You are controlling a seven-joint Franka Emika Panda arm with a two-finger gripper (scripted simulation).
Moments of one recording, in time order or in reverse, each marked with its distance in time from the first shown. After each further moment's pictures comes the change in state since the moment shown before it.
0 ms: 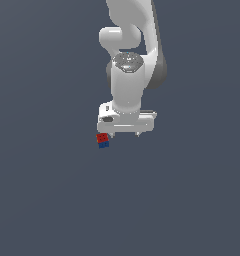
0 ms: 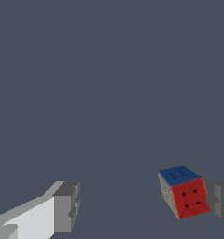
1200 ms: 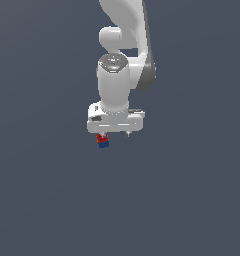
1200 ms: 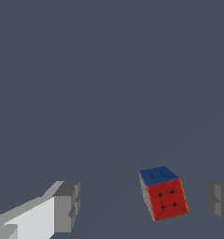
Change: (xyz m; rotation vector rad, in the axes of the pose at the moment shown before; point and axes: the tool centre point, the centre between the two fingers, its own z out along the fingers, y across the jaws) arm -0.008 0.037 0.006 -0.009 0.019 -0.035
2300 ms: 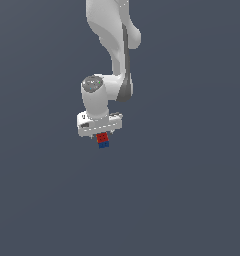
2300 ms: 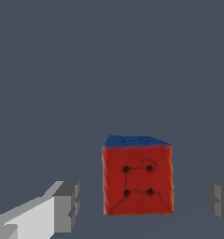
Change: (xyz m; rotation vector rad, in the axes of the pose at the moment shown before) arm -0.075 0.065 0.090 0.013 -0.035 -0.195
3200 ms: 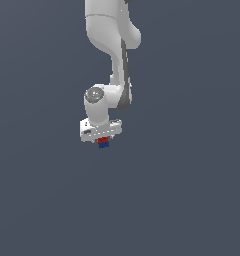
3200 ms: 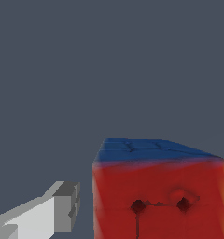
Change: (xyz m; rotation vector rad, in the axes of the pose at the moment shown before) arm -0.004 0.000 0.046 0.001 -0.001 -0.007
